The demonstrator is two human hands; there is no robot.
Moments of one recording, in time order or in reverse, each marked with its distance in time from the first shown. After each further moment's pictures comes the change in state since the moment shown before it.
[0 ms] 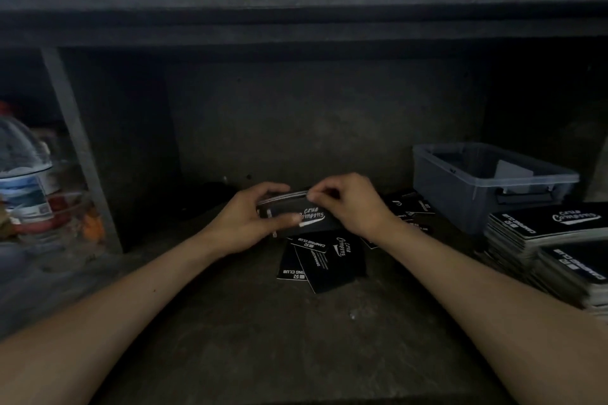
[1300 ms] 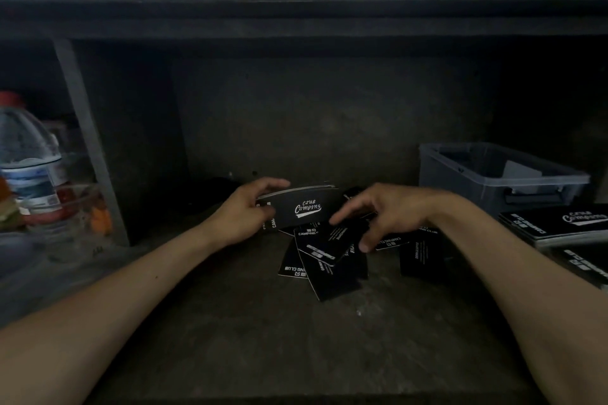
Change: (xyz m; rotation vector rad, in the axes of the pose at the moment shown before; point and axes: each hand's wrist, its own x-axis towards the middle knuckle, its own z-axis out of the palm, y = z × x) left_hand 0.005 -0.007 -0.005 -0.041 0.017 0.006; right_hand -0.004 0.021 -0.053 -0.046 -0.780 0.186
